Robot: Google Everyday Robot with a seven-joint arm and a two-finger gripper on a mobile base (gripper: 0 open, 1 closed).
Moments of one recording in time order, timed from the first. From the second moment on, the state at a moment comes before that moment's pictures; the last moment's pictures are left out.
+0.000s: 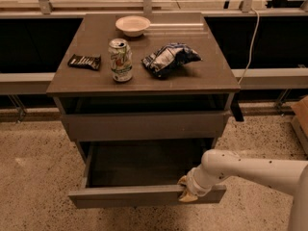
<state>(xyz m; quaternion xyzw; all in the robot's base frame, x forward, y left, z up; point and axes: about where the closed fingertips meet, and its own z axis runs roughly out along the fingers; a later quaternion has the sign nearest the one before) 0.474 -0.125 0.392 -0.68 0.70 0.16 0.14</state>
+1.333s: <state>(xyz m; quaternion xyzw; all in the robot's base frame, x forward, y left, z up) 0.473 -0.126 0.391 -0.68 0.70 0.16 0.14</state>
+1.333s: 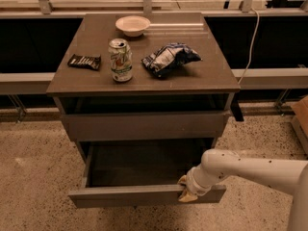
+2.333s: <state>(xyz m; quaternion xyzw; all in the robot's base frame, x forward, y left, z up) 0.486 -0.151 0.428 -0.68 0.69 0.14 0.18</state>
